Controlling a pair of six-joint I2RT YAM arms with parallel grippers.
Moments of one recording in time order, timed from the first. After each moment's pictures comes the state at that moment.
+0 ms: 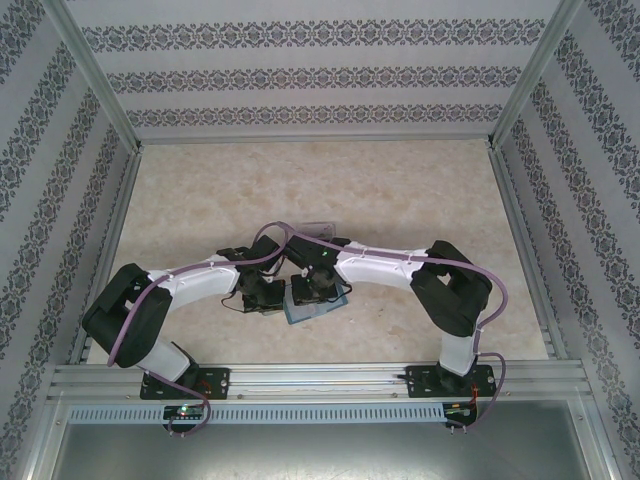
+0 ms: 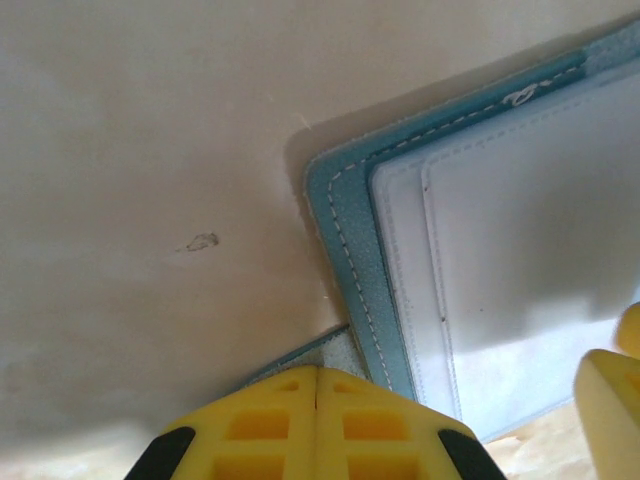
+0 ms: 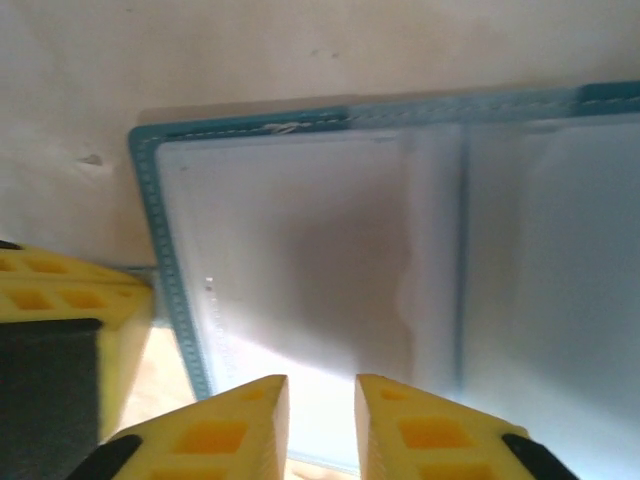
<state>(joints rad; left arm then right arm) -0.62 1.52 0.76 -0.60 0.28 -0.72 0.95 1.85 1.20 -0.64 -0.22 0.79</state>
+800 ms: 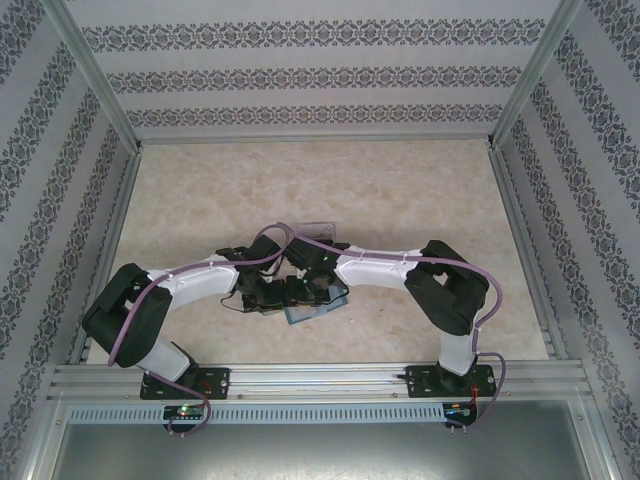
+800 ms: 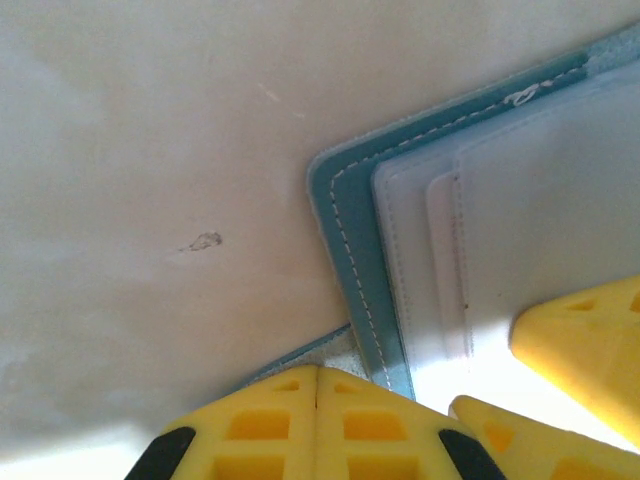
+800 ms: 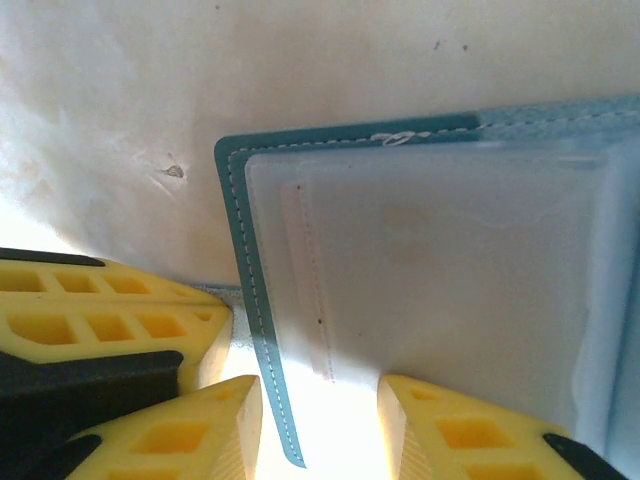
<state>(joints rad) -0.61 1.52 0.76 -0.60 0.29 -0.72 0.95 1.87 1.16 -0.49 -0.31 0.86</state>
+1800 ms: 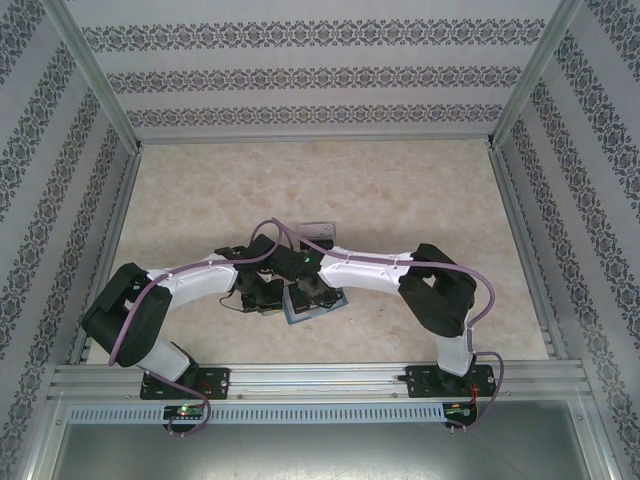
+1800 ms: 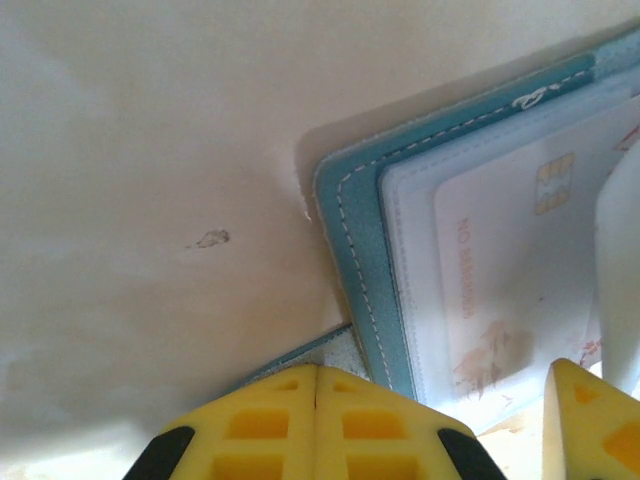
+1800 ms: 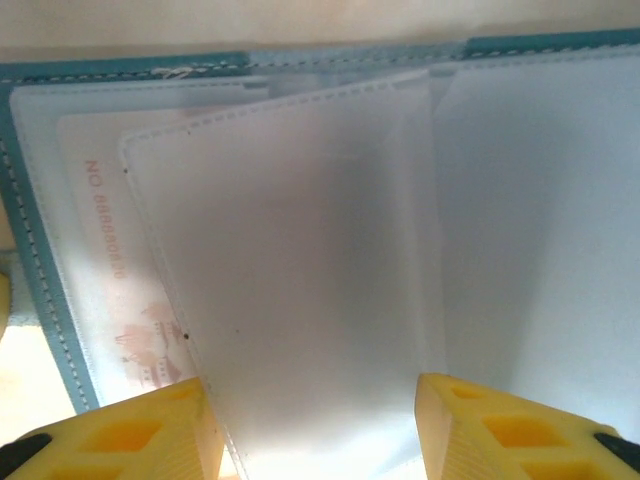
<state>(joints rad) -0.60 1.52 0.75 -0.60 0.31 -0.72 1.04 1.93 1.33 -0.88 0.03 0.78</state>
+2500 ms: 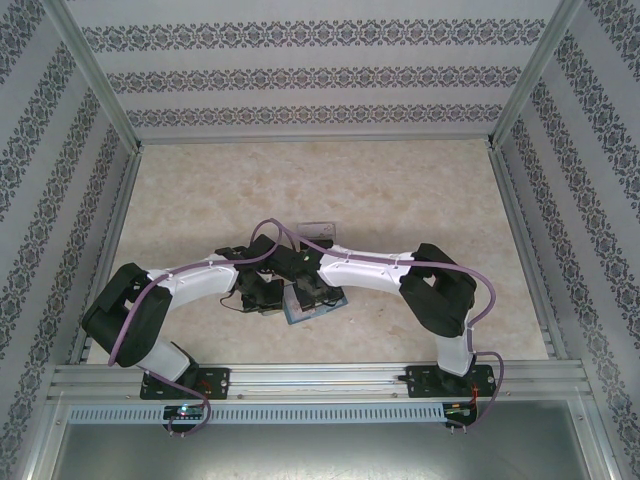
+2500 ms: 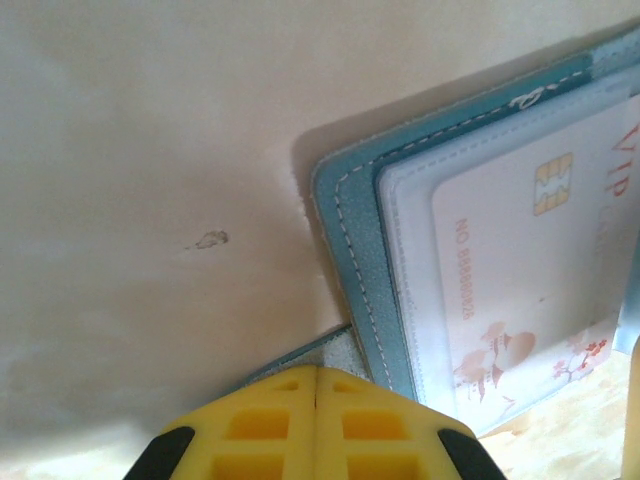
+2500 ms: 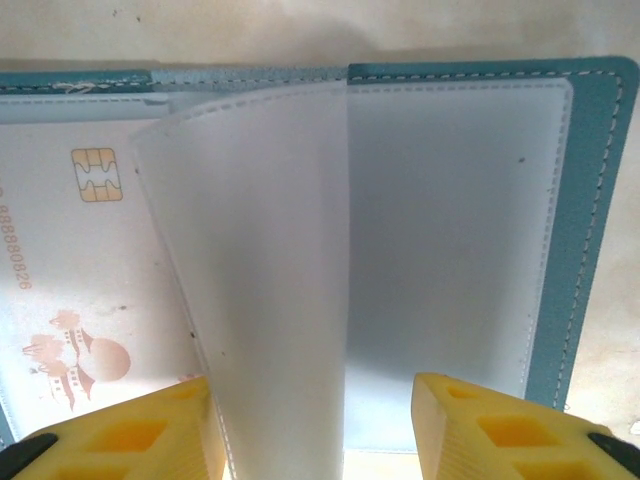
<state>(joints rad) -0.60 1.52 0.76 -0.60 0.30 -0.72 1.04 1.93 1.34 -0.95 0.12 0.75</state>
